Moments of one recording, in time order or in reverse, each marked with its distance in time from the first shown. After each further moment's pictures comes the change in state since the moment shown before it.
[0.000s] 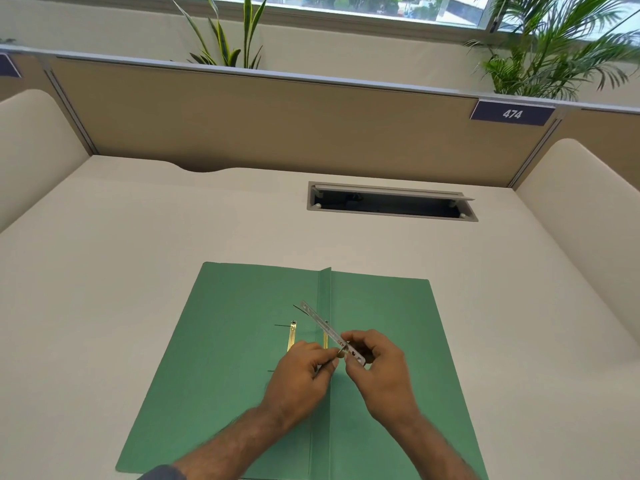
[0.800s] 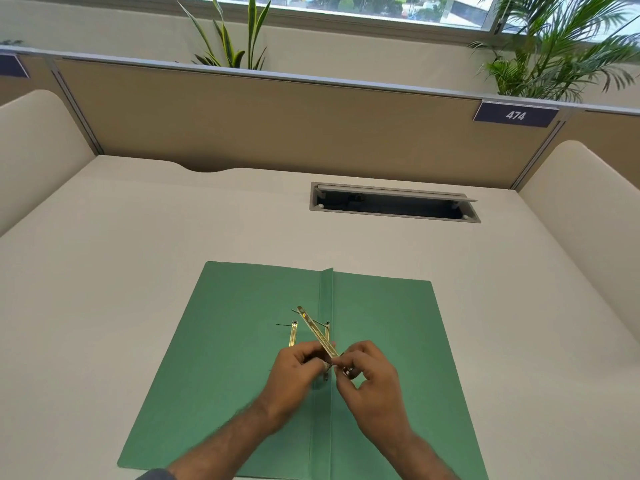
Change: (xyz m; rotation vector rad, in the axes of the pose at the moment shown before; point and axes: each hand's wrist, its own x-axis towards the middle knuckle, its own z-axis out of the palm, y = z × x) left_hand -0.004 0.007 -0.014 -0.661 -0.030 -0.356; right_hand -0.016 0.022 0.012 -0.144 -0.025 -0.254
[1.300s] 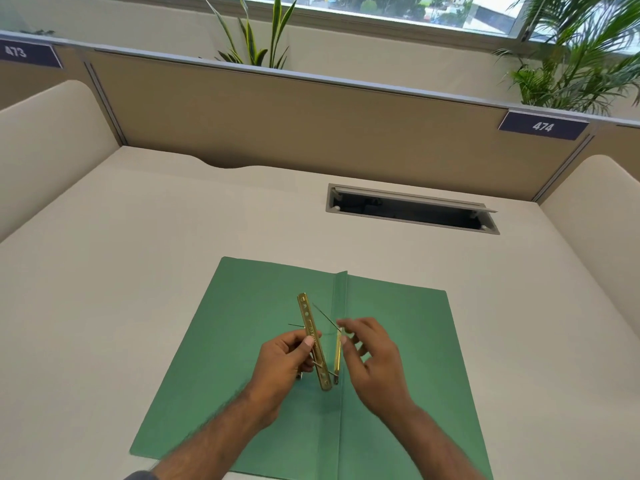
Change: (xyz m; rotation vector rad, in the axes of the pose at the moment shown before) left_hand 0.003 0.001 -0.027 -0.253 0.207 -0.158; right_hand 0.040 -0.011 0.006 -0.057 -0.062 -0.051
